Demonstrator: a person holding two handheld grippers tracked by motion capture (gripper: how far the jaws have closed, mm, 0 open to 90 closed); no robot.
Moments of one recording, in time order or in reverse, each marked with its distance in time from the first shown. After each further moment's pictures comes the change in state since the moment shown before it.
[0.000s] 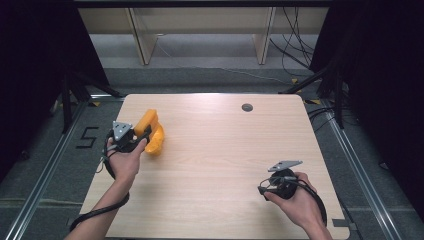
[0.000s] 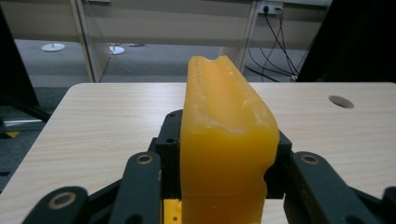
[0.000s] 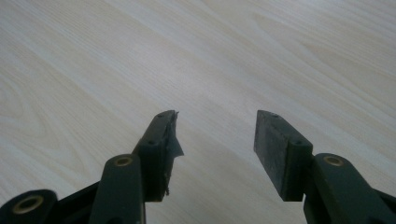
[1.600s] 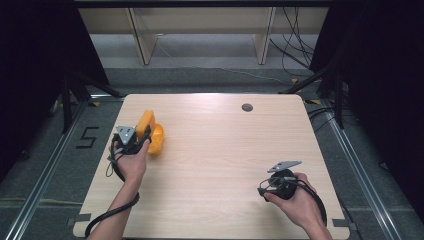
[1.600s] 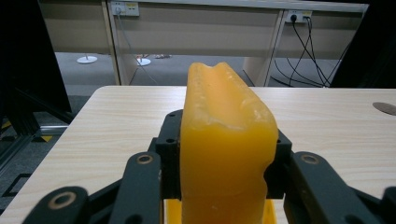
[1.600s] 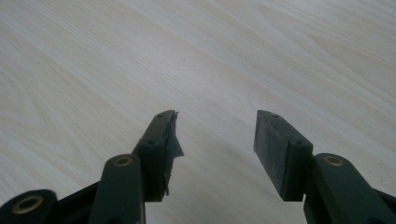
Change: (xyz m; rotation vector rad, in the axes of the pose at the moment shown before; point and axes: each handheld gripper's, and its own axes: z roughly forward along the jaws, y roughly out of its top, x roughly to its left) left arm 0.000 -0.024 0.018 -0.066 0.102 0.012; right arm -0.001 -0.001 0.004 0.024 0.015 -0.004
